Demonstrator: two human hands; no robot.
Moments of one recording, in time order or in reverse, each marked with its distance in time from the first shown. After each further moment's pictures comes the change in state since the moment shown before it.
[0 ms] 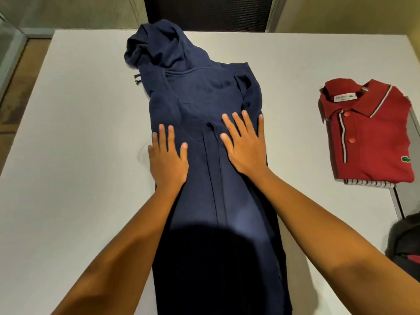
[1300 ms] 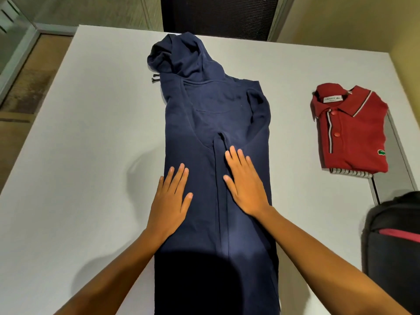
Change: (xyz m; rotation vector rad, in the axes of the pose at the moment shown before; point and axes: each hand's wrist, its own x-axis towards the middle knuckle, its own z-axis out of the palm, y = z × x) left_hand -0.143 -0.056 -0.012 0.010 -0.176 0.337; right_hand -0.128 -0.026 -0.033 0.285 -0.218 -0.117
